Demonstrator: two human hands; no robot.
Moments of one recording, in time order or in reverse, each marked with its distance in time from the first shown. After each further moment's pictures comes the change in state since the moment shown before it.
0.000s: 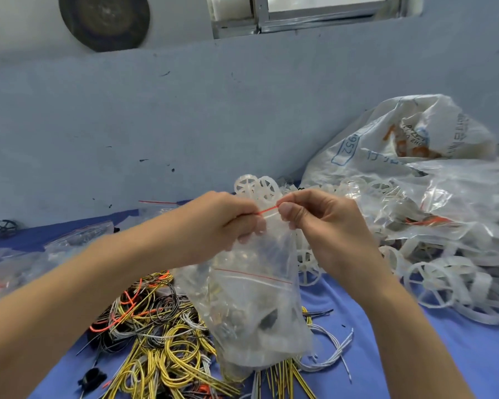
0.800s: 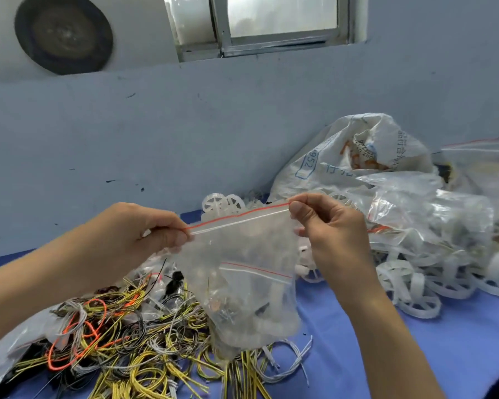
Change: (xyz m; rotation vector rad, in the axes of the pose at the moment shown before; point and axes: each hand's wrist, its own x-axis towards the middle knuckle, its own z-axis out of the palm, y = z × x) left_hand -0.027 -0.004 -0.040 0.045 0.173 -0.019; right_hand -0.007 -0.017 -0.046 0.019 0.324 0.060
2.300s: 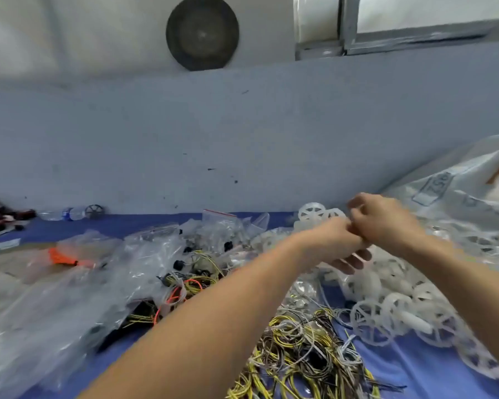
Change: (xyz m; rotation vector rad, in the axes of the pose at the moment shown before) left_hand 0.125 -0.010 0.112 -0.810 -0.253 -0.447; right_hand 0.129 0.051 0.101 -1.042 -0.469 -0.130
